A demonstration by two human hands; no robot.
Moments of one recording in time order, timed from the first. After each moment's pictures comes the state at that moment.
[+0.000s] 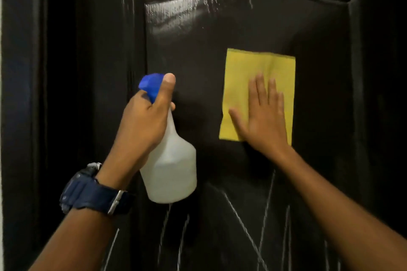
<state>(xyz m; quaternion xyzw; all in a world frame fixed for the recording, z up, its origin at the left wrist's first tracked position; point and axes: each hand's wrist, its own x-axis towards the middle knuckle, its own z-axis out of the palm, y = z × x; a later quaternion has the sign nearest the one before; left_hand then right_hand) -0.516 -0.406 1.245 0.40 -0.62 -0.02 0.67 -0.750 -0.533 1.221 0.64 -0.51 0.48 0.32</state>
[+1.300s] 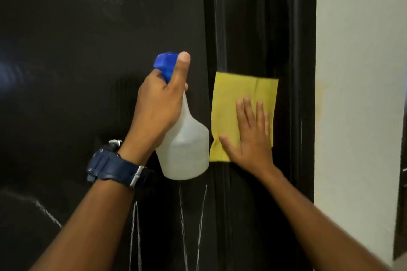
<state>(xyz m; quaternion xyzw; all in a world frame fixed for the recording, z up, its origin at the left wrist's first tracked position) -0.853 -0.478 1.232 0.32 -0.66 -0.11 0.67 -1.075 -0.570 1.106 0.62 -0.52 0.47 0.35</state>
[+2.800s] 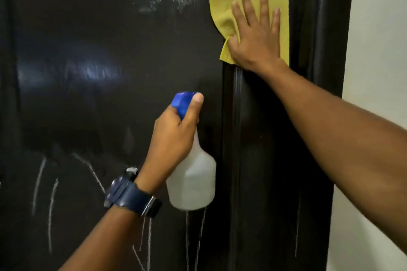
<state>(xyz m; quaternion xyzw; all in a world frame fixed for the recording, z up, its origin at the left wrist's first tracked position) -0.887 -0.433 1.184 0.44 -0.60 0.01 0.67 -1.054 -0.574 1.353 0.67 -0.47 0.42 0.40</state>
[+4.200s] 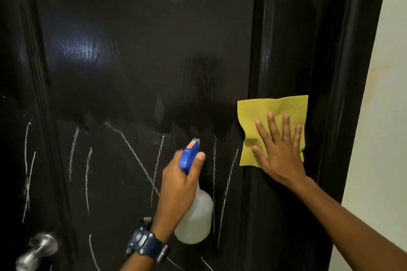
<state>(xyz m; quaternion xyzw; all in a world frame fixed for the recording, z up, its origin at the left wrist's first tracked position) -0.820 -0.420 1.024 0.45 -0.61 -0.05 0.64 -1.086 -0.557 1.032 0.74 -0.50 0.32 0.31</state>
